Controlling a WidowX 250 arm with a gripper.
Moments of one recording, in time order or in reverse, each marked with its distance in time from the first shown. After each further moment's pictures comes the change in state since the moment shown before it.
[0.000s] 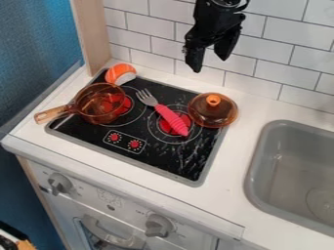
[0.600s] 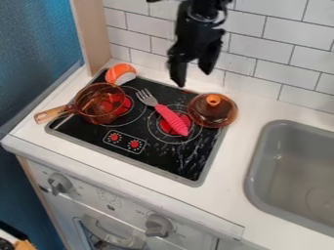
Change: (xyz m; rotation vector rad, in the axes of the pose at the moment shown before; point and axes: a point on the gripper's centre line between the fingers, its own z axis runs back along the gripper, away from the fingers) arm 0.011 0.034 -0.024 0.036 0.078 0.057
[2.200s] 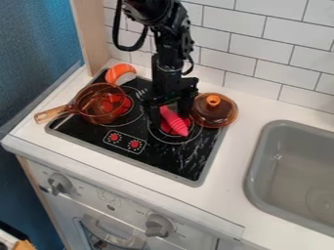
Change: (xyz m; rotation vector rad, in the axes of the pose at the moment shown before) arm -0.006 0.031 -0.080 -0.012 0.138 -0.167
